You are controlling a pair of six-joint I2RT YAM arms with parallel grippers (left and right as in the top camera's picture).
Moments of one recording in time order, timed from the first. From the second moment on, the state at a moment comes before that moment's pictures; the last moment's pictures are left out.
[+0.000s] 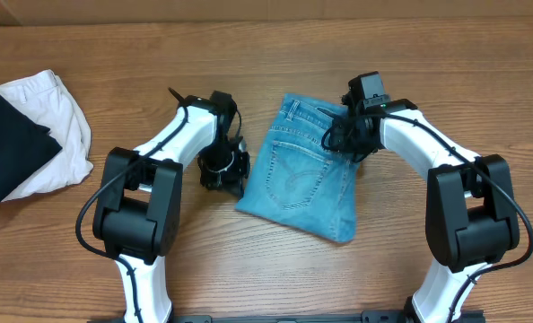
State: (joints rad) left arm -0.31 2.09 1.41 -1.15 0.37 -0.27; right arm 0.22 1.97 1.29 -0.59 -0.12 0.27
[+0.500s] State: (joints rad) left arm -0.29 1.91 1.39 -0.85 0.28 -0.25; right arm 0.24 1.98 1.32 -0.63 -0.04 0.03
